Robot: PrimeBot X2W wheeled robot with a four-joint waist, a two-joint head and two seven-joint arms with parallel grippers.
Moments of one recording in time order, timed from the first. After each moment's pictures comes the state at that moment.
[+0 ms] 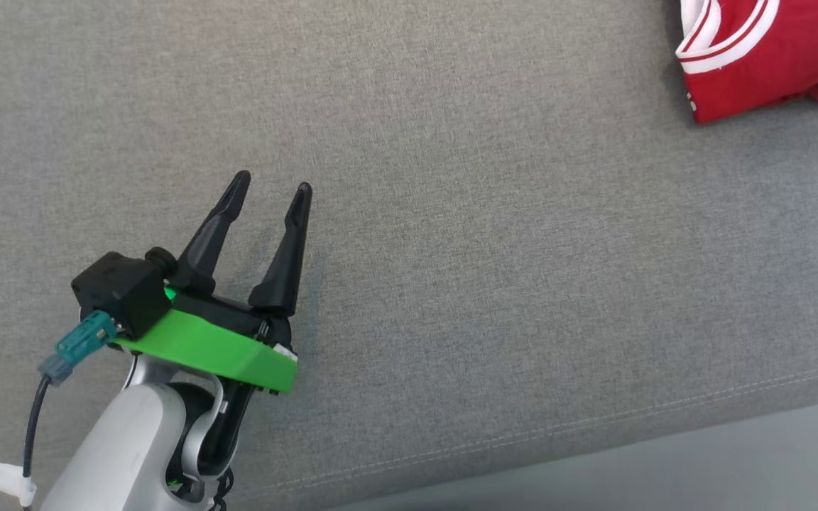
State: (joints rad) left arm -0.33 0.34 -0.47 -0.12 -0.66 0.05 -0.08; right arm -1.31 -0.48 0.18 1.22 0.18 0.13 -0.23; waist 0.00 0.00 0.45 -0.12
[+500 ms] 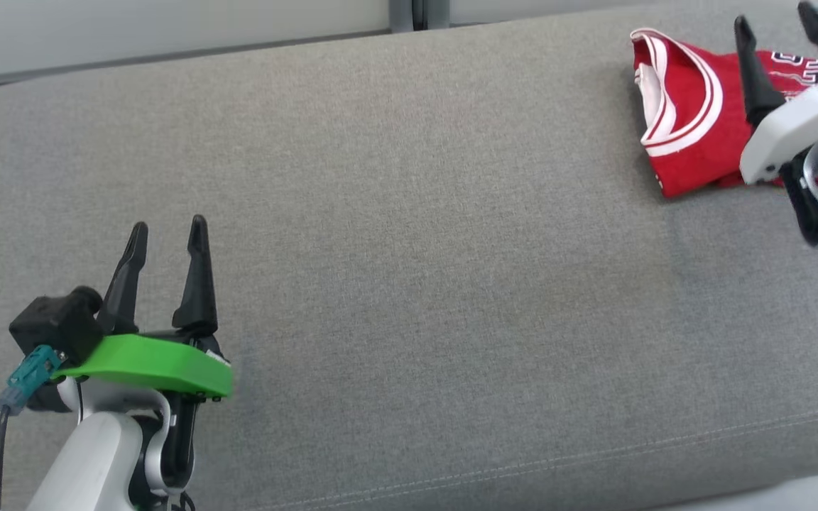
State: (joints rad) left arm -0.27 0.33 -0.35 0.05 -0.69 0.17 -0.17; right arm -0.95 -0.45 0.39 0.83 0.44 0.13 -0.24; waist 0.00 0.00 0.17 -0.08
